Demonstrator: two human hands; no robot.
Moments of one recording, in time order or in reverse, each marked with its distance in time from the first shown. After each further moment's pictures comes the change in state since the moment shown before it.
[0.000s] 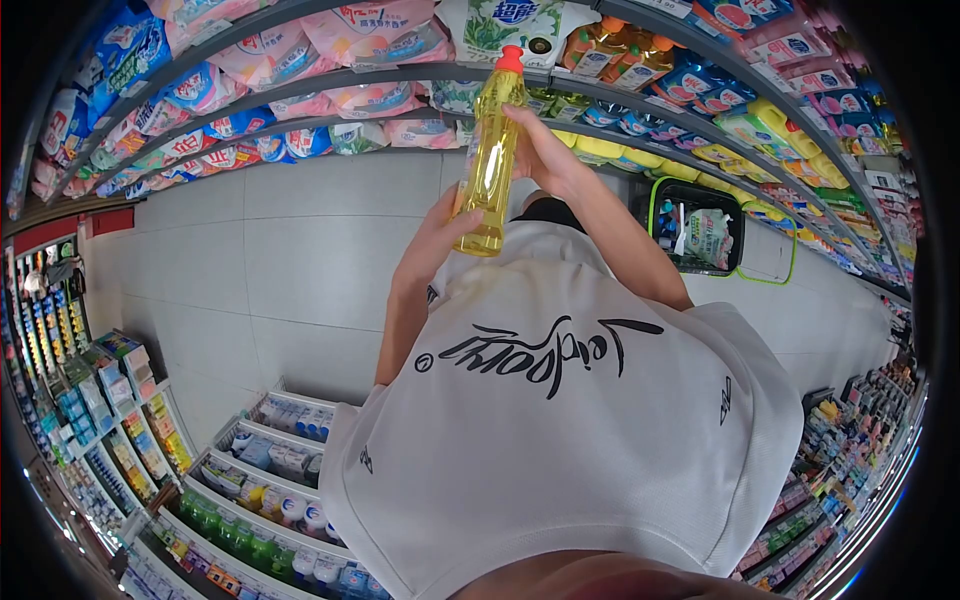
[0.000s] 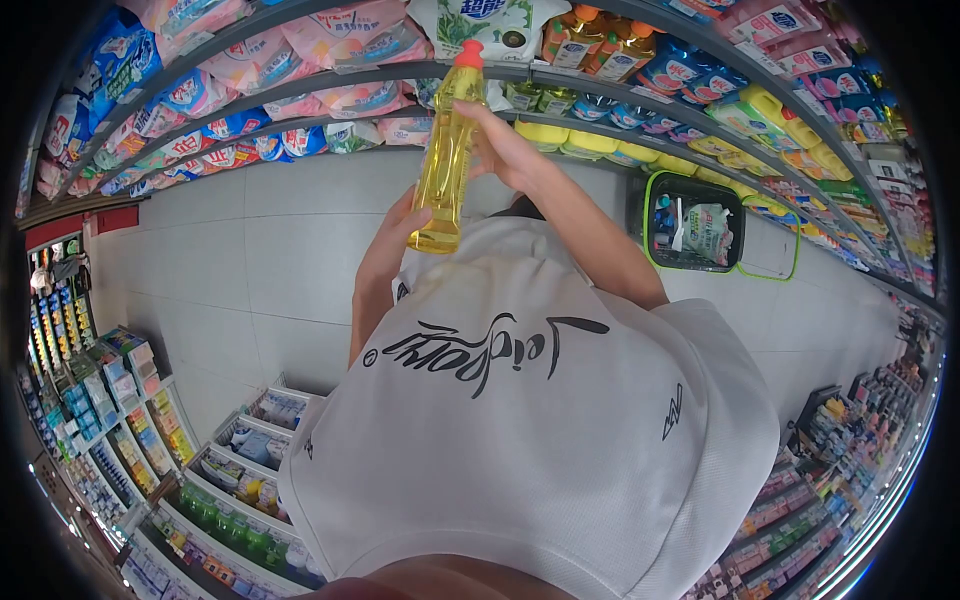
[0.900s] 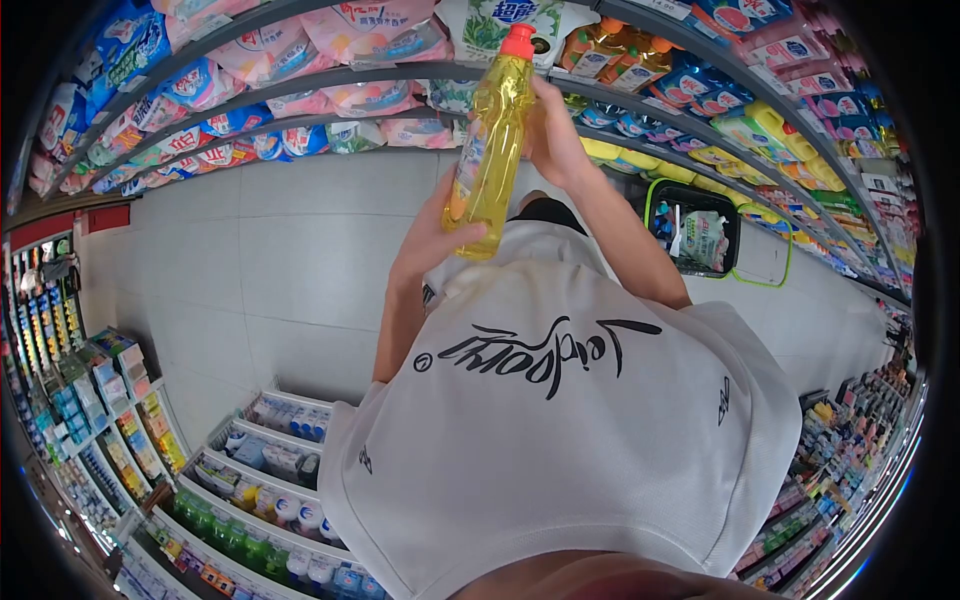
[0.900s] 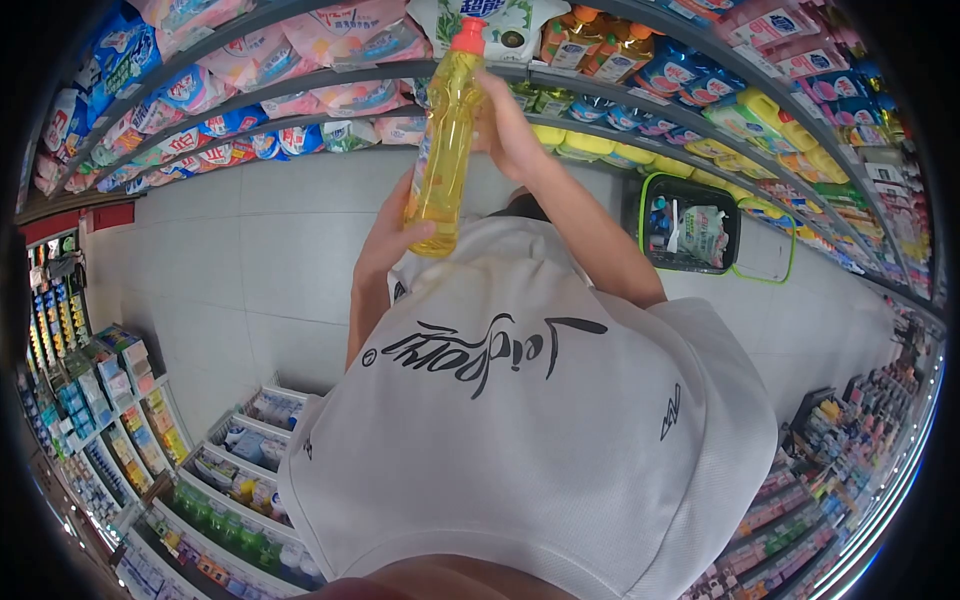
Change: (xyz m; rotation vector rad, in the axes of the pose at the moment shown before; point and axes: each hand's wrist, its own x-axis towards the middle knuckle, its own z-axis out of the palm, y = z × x) left_hand 0.007 -0.008 -0.008 0.073 -0.060 0.237; right_hand -0.007 -0.021 0.011 0.039 0.029 -0.249
